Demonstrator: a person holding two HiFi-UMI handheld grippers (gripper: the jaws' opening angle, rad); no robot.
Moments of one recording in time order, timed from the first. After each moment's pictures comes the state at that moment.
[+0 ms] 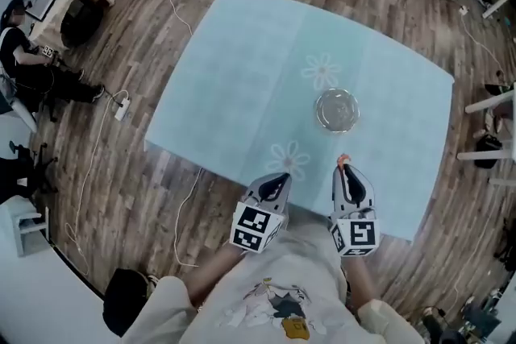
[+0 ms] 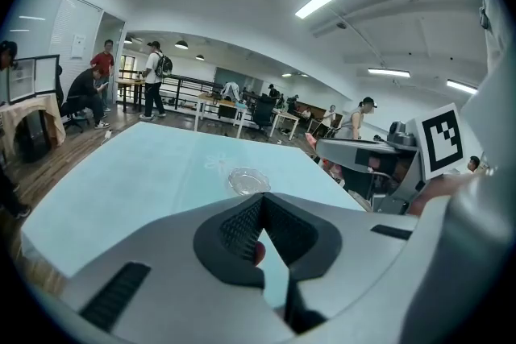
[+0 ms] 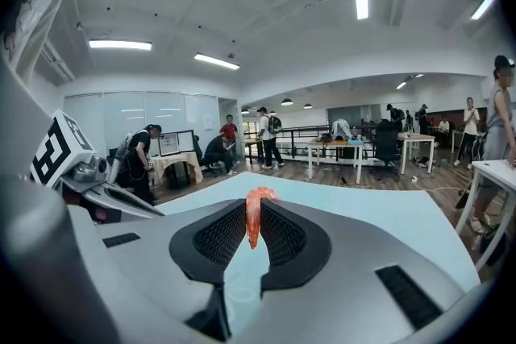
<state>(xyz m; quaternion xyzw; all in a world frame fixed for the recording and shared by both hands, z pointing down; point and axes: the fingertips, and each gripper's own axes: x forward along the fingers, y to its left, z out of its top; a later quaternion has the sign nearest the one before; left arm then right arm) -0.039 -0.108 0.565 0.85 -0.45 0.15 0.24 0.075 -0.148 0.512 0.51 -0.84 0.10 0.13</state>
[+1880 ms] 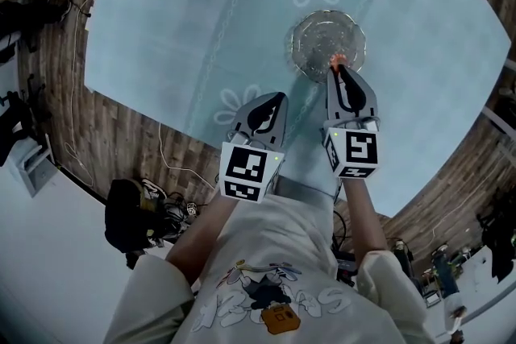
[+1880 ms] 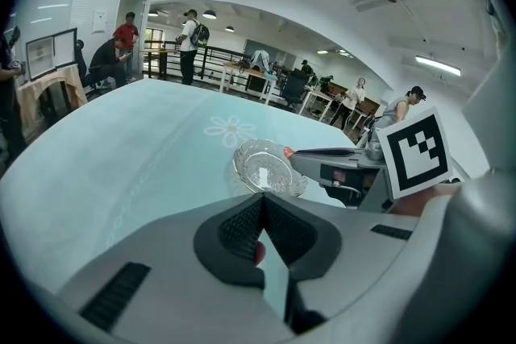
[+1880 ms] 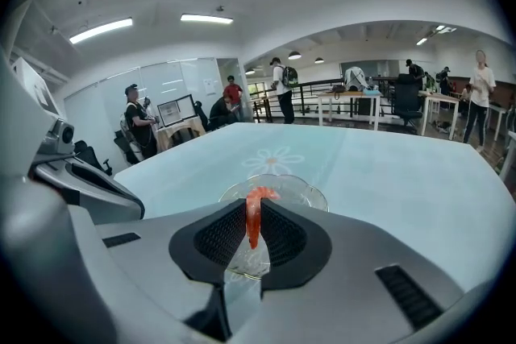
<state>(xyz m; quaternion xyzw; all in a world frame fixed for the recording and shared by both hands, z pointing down) 0.055 -0.236 0.708 0.77 -0.50 0.23 0.33 0.137 -0.311 0.724 0.44 -0.84 0.22 0.23</state>
